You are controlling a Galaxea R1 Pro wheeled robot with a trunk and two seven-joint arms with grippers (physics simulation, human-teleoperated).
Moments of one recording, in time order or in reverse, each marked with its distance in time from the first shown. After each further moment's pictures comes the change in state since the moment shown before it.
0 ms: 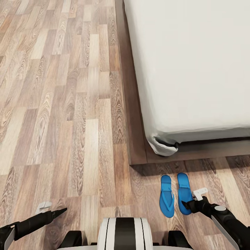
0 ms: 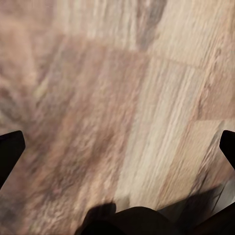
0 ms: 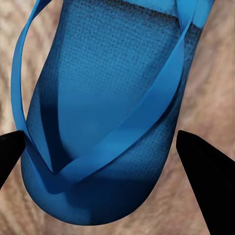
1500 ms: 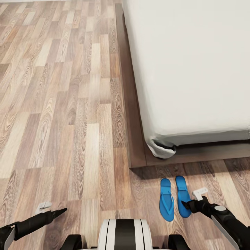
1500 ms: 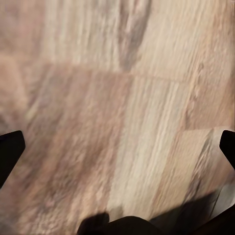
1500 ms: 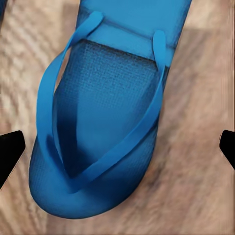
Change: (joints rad) left arm 0.000 0.000 -0.001 0.000 0.000 0.000 0.001; right arm 0.000 0.000 -0.001 -0.001 -0.001 0.001 0.003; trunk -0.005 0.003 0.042
